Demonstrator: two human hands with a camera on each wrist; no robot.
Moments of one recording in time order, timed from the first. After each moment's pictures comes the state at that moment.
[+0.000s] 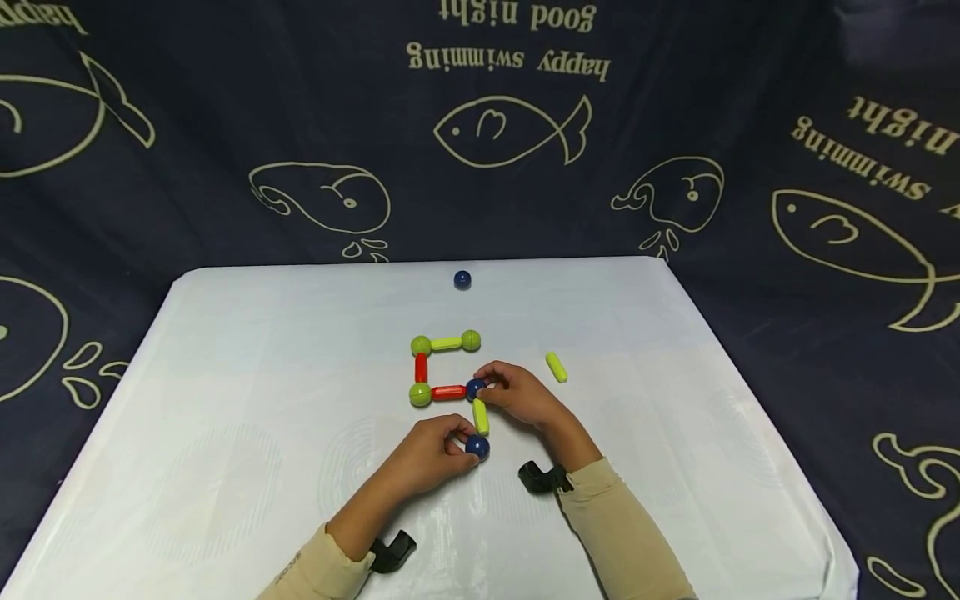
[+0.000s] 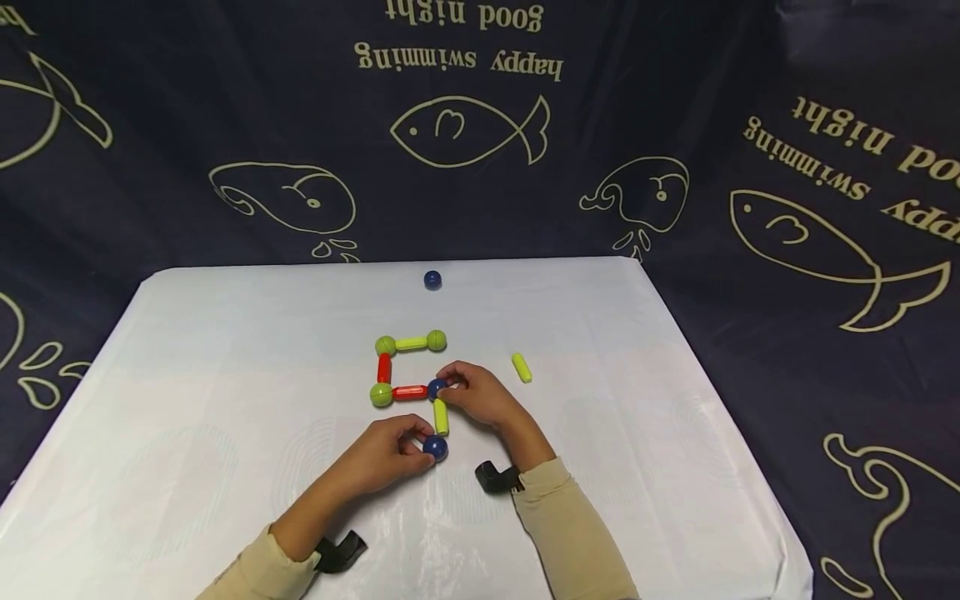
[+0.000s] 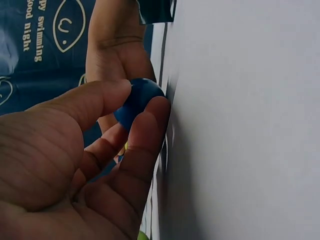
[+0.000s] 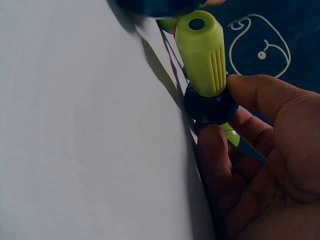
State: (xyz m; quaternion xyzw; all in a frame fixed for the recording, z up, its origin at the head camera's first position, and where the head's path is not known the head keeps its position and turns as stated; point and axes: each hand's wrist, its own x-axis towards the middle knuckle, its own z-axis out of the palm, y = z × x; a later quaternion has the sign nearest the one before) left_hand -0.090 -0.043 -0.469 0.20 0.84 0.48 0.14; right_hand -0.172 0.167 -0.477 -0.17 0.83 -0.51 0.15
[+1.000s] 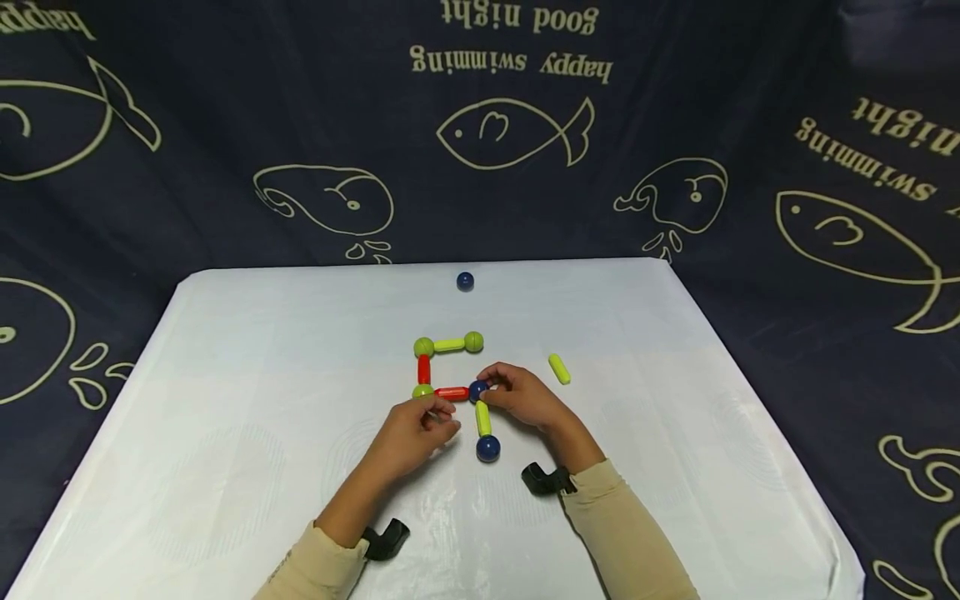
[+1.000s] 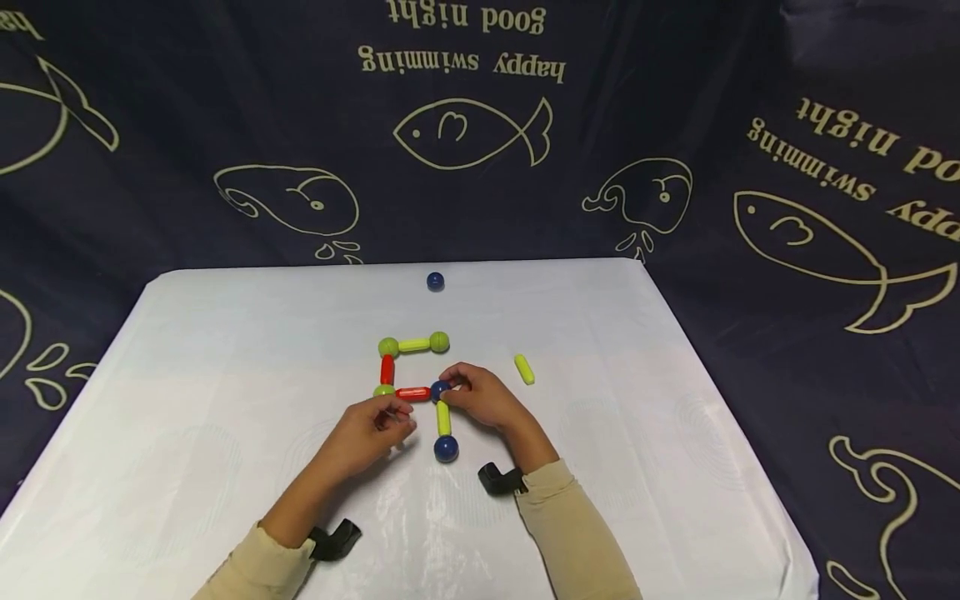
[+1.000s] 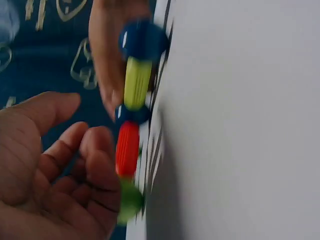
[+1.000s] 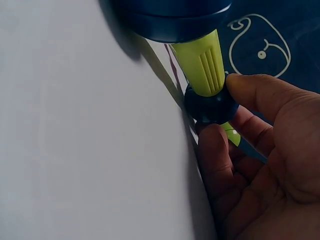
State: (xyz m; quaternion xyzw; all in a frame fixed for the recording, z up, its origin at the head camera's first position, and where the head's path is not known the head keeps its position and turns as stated) left_hand -0.102 -0.063 -0.464 0.13 0.85 0.51 0.04; right_hand -0.172 0.167 -0.475 -0.16 0.84 -0.50 0.15
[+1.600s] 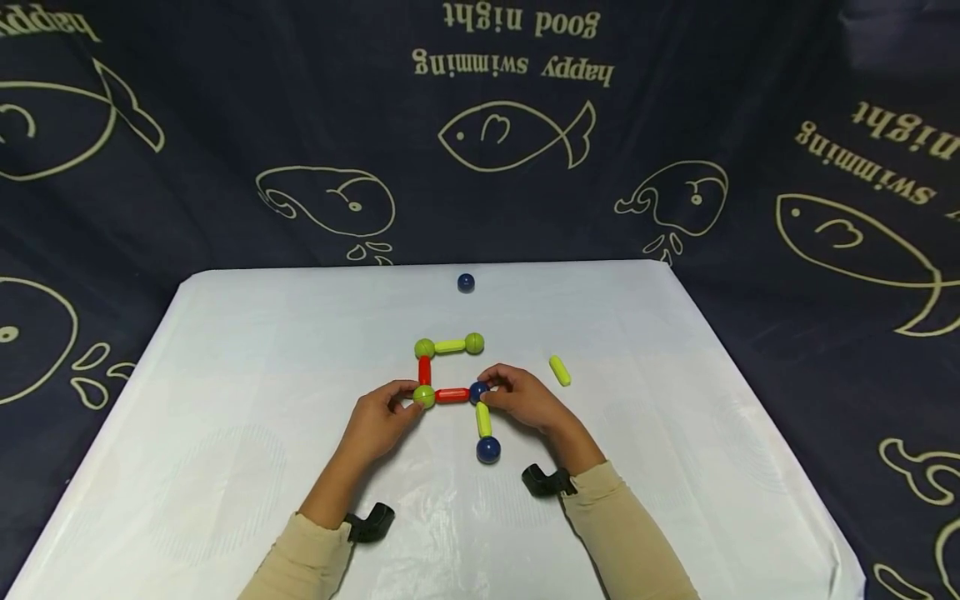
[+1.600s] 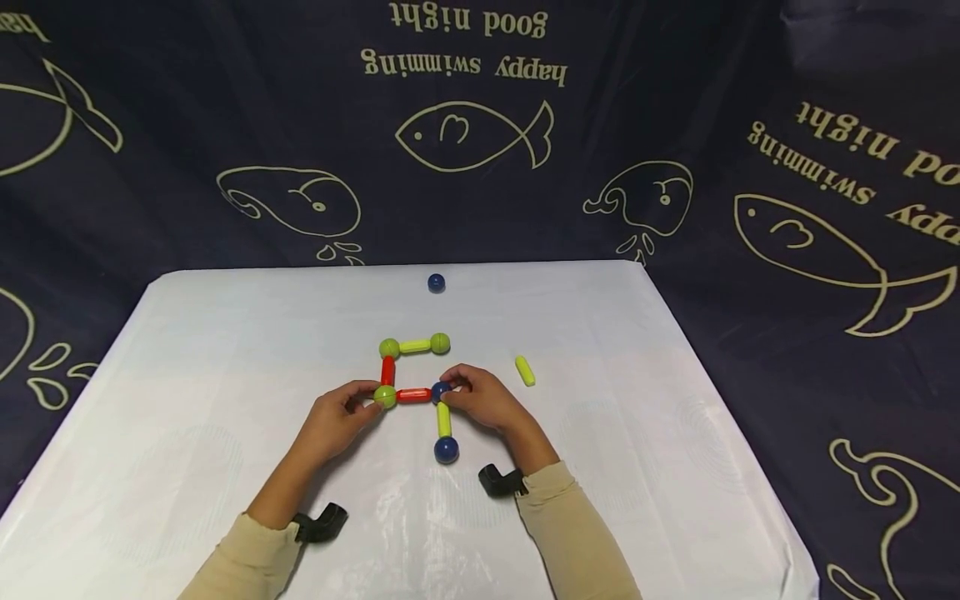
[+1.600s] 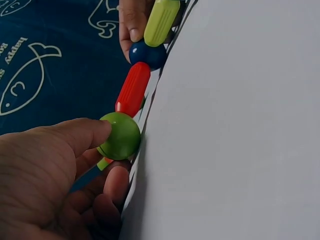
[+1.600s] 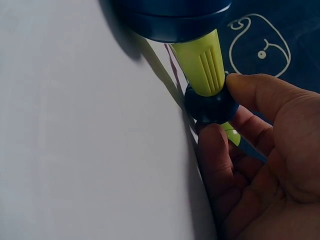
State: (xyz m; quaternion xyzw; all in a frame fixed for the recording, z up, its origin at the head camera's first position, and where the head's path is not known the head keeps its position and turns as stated) left_hand -0.124 -0.101 -0.482 0.05 0.89 0.46 -0.01; right_hand -0.170 0.166 -0.468 -0.17 0.84 -0.49 0.17
